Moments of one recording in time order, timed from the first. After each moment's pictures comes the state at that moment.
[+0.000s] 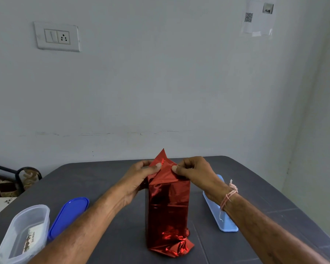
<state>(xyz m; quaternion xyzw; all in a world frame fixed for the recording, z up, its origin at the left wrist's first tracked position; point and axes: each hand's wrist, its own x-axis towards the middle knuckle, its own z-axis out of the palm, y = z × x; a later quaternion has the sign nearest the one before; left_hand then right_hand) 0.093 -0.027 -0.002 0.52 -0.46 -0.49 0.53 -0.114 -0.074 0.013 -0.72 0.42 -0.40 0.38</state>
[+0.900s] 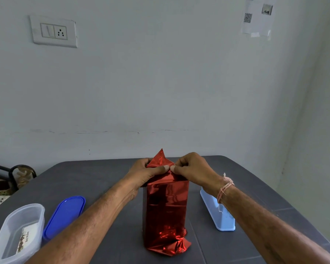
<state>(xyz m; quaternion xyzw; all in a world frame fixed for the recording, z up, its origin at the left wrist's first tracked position) 0.082 -0.041 0.001 0.55 -0.50 -0.44 0.51 -0.109 -0.076 0.028 -0.77 0.46 -0.33 0.29</state>
